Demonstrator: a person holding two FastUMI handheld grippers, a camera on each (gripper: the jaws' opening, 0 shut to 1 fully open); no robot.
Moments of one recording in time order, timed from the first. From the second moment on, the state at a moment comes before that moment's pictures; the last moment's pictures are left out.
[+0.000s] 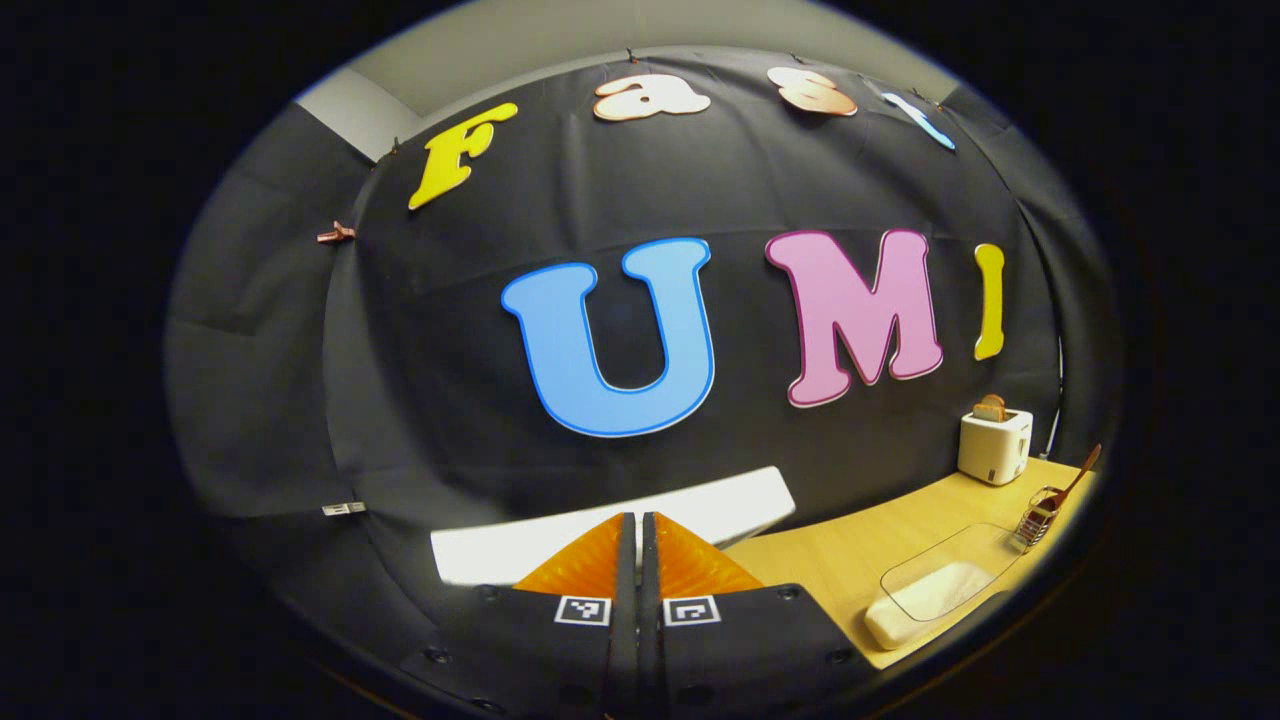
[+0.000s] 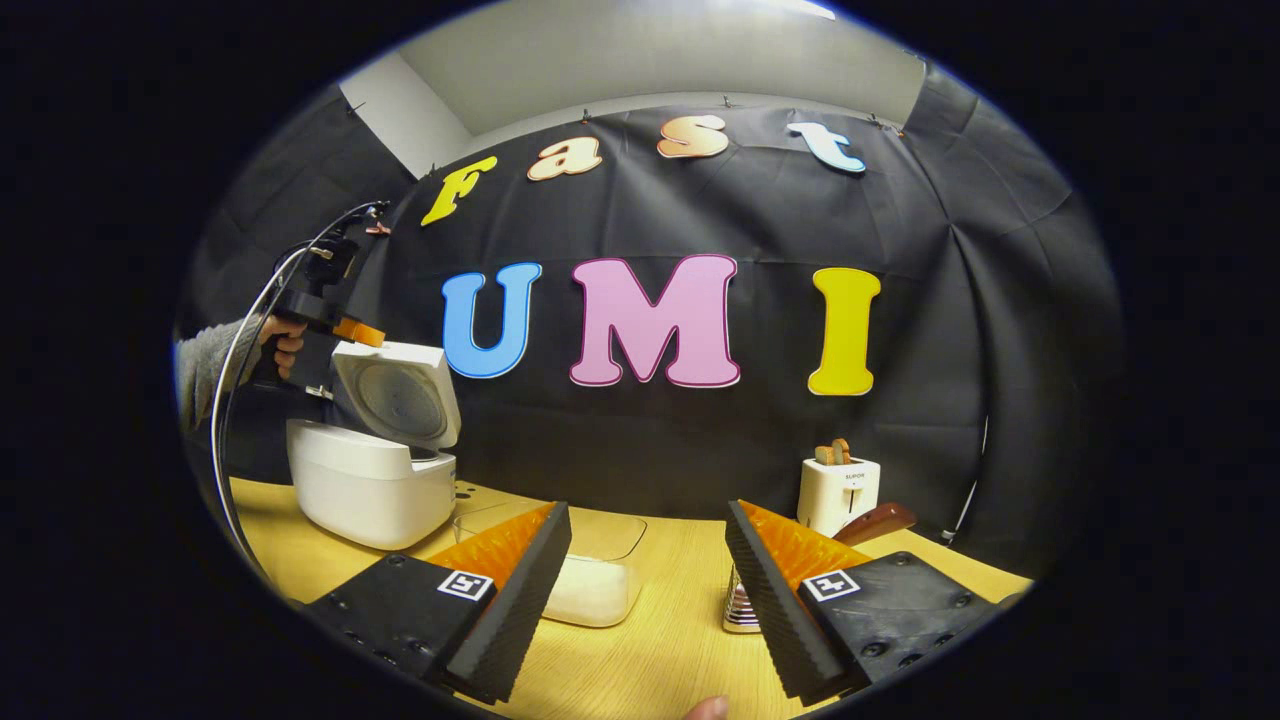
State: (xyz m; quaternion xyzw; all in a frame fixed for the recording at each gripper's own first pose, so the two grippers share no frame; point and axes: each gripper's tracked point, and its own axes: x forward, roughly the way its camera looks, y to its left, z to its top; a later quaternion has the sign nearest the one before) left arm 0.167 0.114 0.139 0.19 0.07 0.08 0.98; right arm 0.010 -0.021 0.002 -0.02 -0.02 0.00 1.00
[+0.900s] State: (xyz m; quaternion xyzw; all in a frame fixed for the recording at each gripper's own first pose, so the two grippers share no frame) left arm 0.053 0.071 0.051 0.04 0.04 0.05 1.00; right arm -0.012 -0.082 -0.021 -0.02 0.05 -0.07 1.00
